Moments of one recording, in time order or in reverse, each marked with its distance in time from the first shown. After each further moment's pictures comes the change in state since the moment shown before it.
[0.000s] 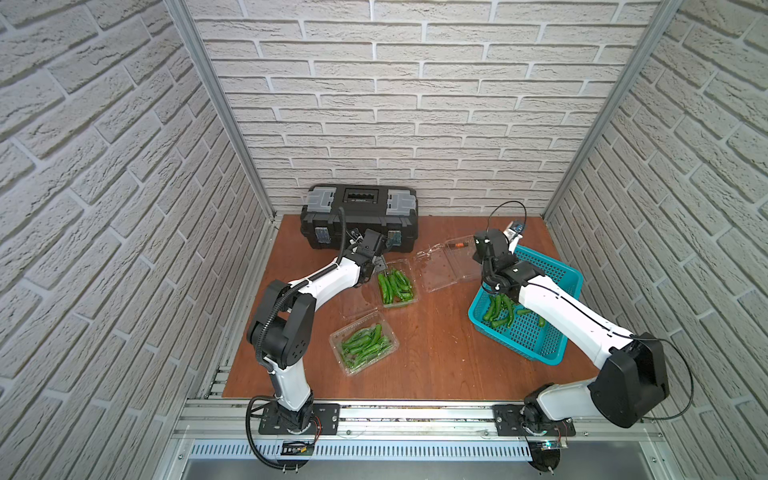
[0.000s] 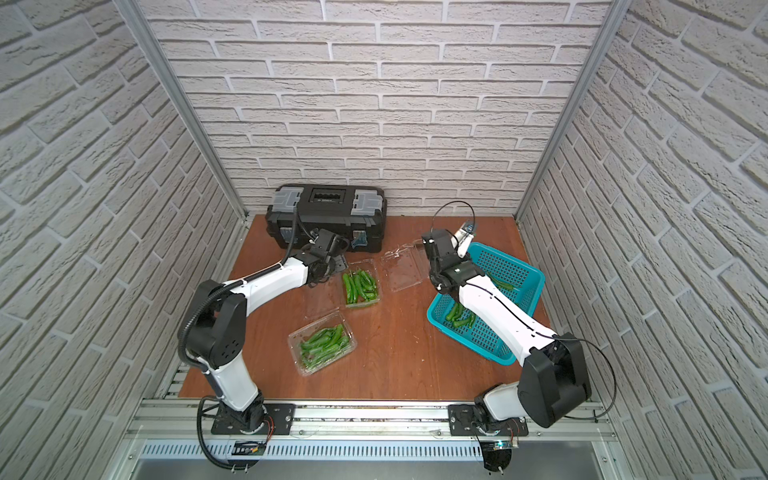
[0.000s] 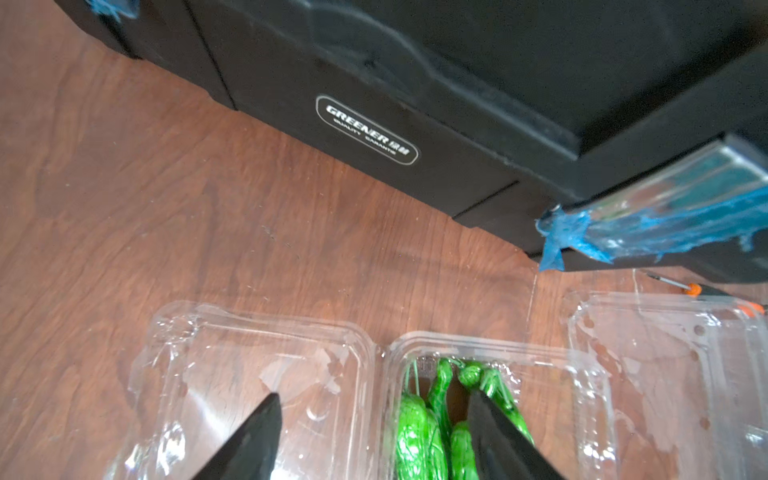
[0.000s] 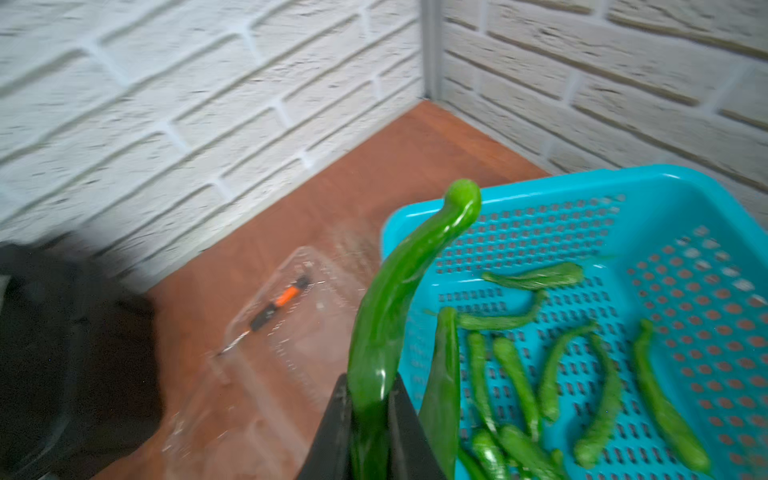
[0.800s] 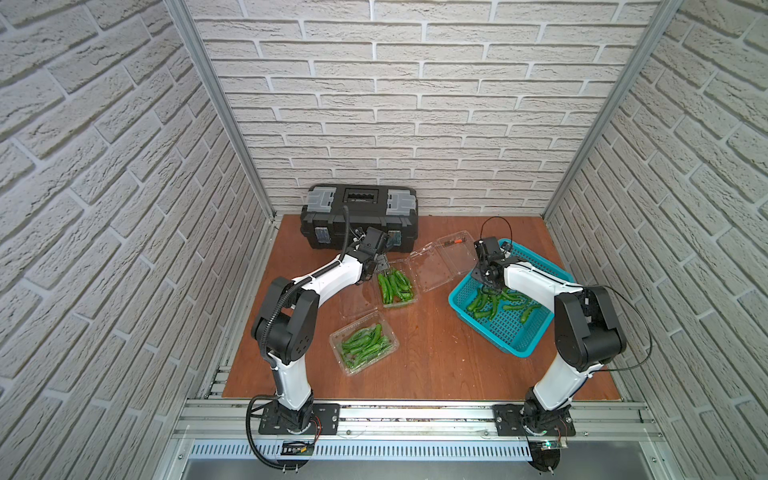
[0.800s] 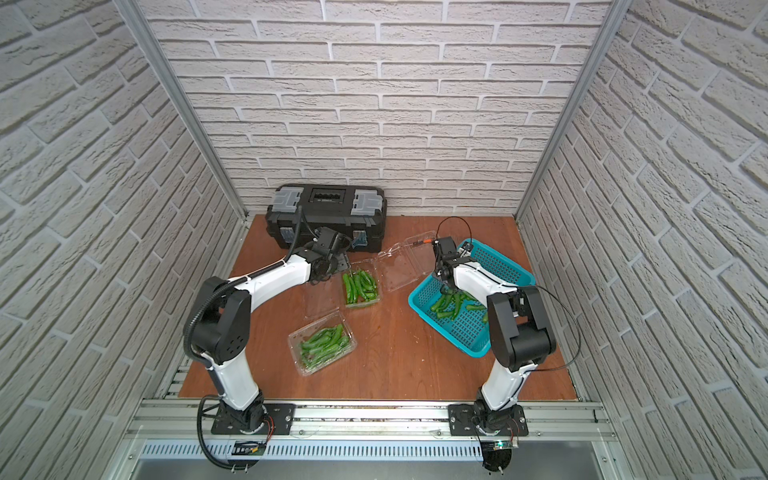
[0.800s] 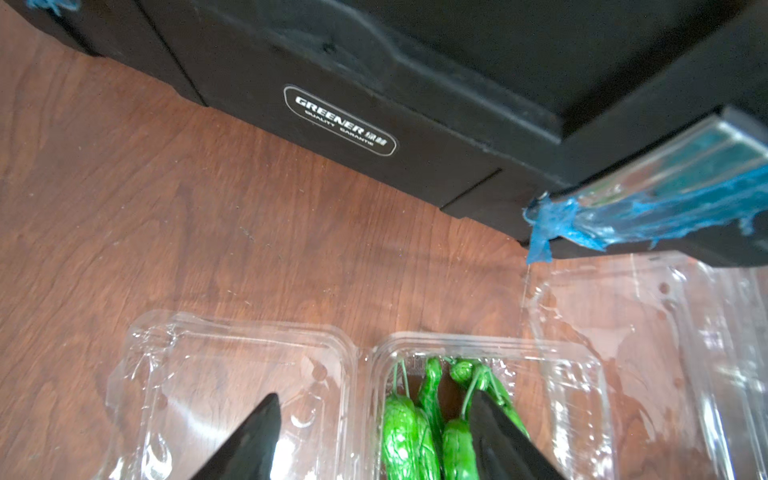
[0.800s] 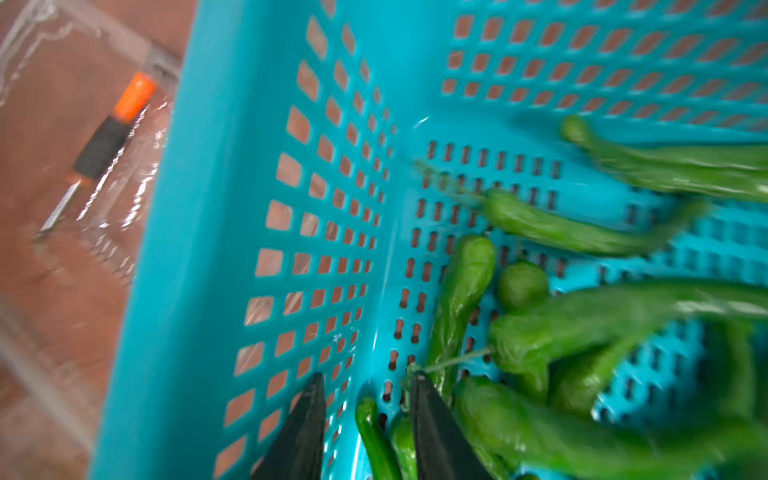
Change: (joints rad) left arm 0.000 0.033 0.050 -0.030 0.033 0.040; right arm -0.113 0.383 0.101 0.061 -0.542 -0.140
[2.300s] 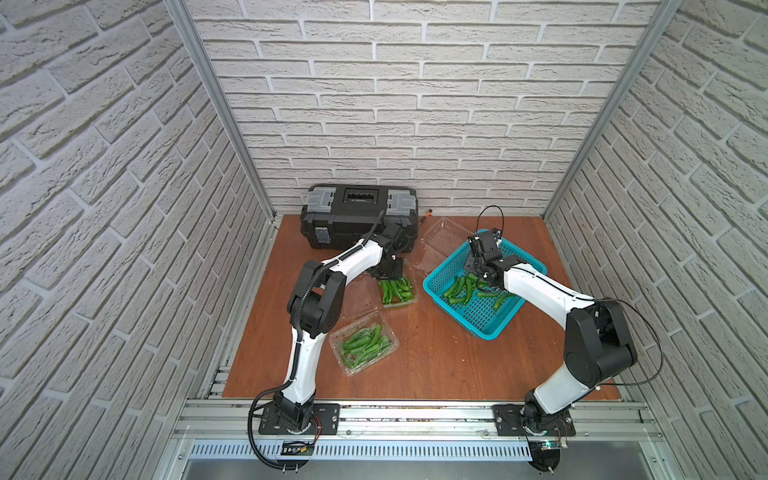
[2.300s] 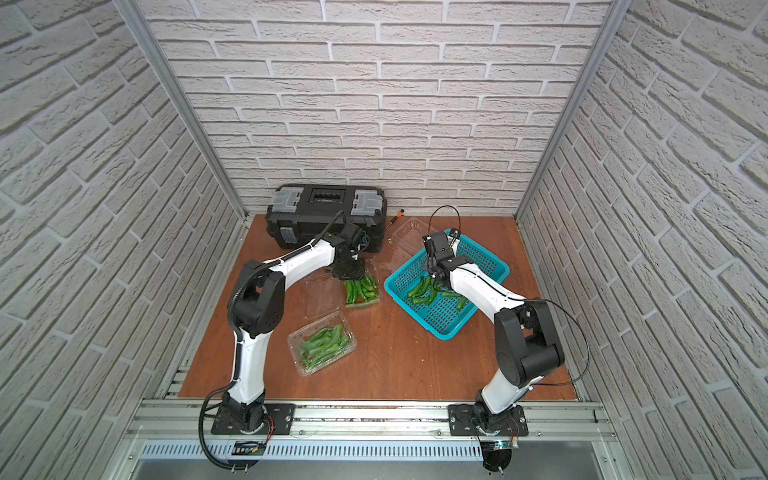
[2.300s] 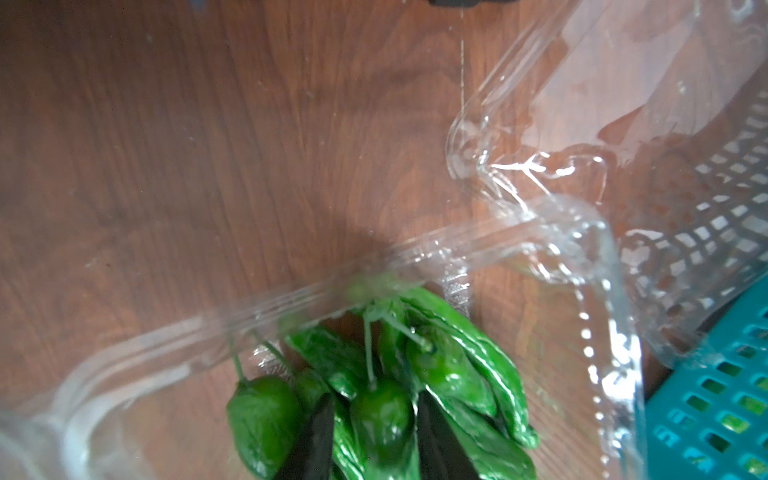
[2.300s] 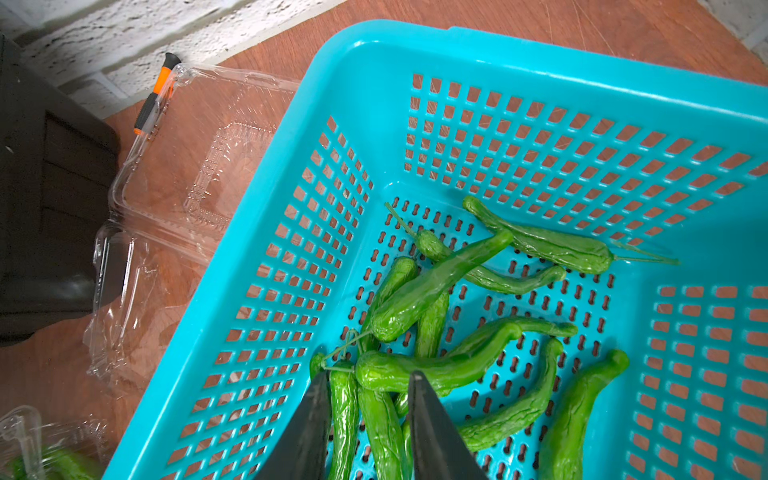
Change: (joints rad) left arm -0.034 0.316 0.386 -0.377 0.319 0.293; right arm 0.088 -0.158 -0.022 0.012 0.160 -0.089
